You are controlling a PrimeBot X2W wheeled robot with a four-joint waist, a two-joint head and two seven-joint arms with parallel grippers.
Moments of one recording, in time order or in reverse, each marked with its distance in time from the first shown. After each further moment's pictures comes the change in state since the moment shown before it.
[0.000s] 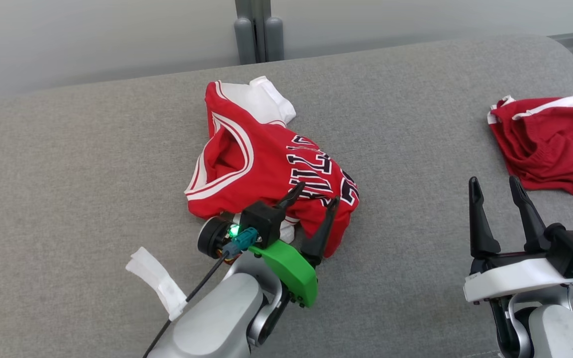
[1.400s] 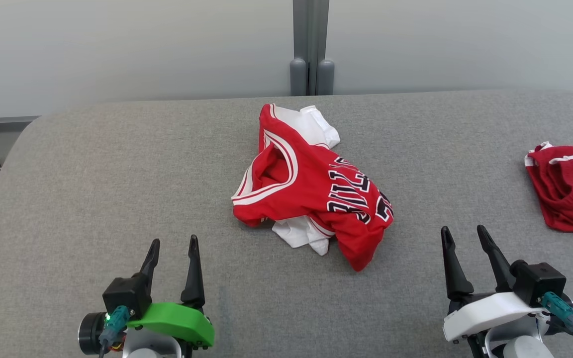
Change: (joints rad) left arm 0.451 0.025 0.625 -0.206 0.264 0.034 -0.017; right arm 0.048 0.001 0.071 0.192 0.042 0.000 -0.057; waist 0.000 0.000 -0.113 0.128
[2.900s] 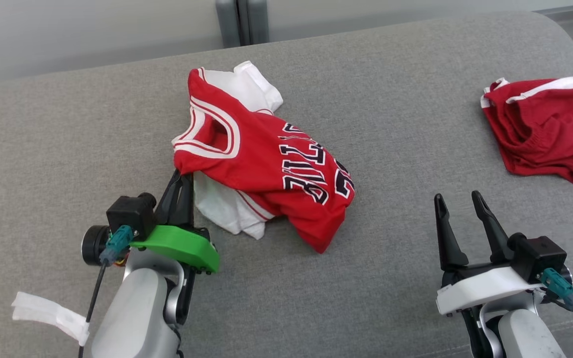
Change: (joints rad) left arm -0.295 -0.024 0.009 0.163 0.039 -0.114 0.002; right arm -0.075 0.000 0.025 -0.054 -0.007 0.000 -0.001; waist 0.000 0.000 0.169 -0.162
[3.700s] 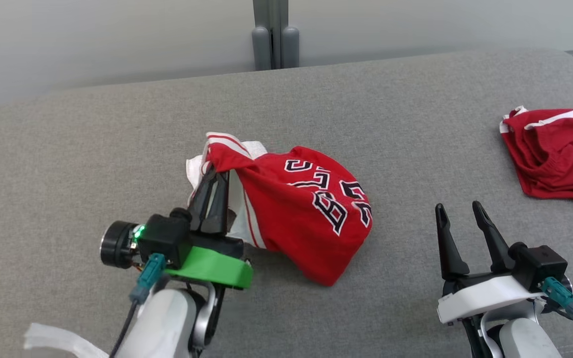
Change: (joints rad) left arm 0.146 0.005 -0.134 -0.424 0.106 0.105 0.050; right arm 0.038 0.000 0.000 -0.006 0.013 0.000 0.000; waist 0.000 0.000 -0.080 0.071
